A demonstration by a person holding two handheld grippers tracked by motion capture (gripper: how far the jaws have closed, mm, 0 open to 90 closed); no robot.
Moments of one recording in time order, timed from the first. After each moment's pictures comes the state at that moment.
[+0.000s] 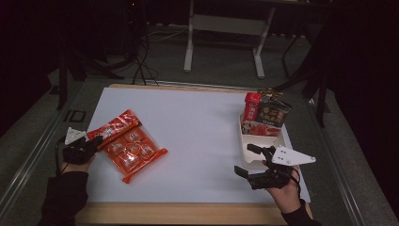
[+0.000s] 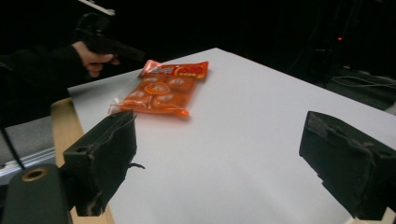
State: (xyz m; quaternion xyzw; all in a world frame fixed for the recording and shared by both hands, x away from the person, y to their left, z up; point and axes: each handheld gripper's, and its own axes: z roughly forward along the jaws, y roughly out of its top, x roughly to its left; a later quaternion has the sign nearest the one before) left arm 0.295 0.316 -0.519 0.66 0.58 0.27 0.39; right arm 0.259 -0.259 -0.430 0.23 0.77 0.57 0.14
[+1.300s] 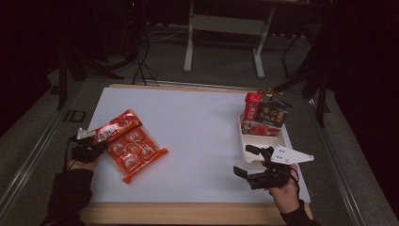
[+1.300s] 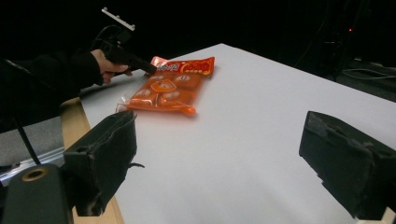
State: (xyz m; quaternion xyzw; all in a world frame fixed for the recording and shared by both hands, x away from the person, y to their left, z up) left arm 0.312 0.309 -0.538 0.69 0.60 0.22 0.34; right arm 0.261 -0.258 -0.432 0.24 0.77 0.57 0.12
